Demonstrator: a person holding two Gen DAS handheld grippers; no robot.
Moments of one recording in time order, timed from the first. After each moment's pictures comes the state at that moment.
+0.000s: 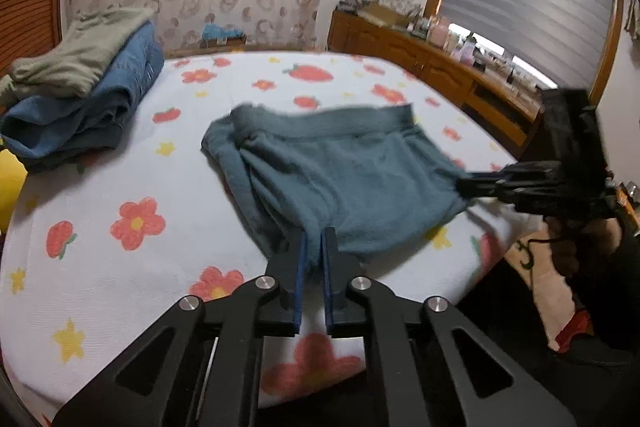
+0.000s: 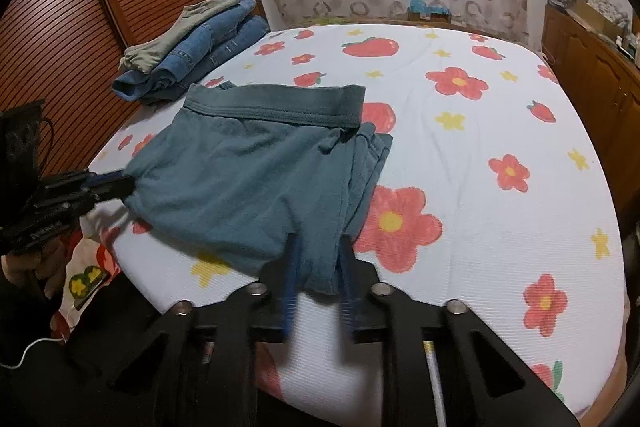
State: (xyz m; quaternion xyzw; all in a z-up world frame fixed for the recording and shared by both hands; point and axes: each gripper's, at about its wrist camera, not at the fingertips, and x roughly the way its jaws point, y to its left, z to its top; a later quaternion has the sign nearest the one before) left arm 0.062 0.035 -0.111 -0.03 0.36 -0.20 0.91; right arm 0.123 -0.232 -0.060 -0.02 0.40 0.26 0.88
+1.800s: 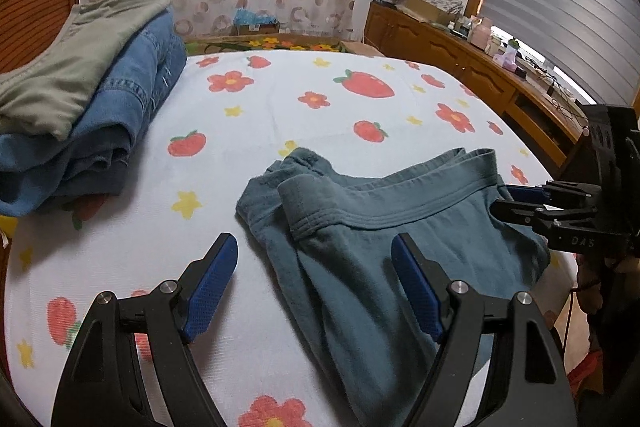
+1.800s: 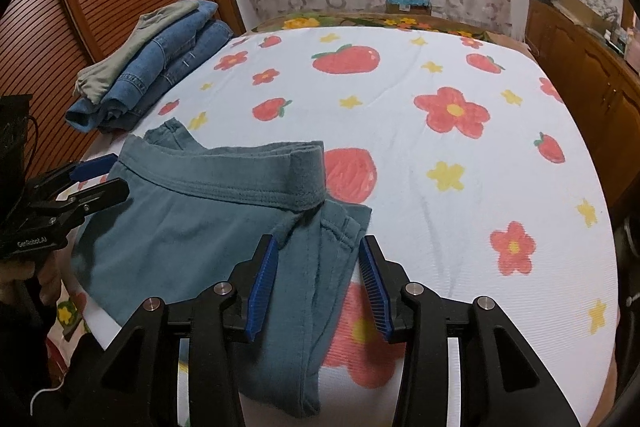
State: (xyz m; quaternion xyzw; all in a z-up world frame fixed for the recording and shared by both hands) left arm 0.153 0.041 -0.121 -0.03 0.40 -0.14 0.91; right arm 0.193 -0.207 -0.059 -0.03 0.42 0.21 0.88
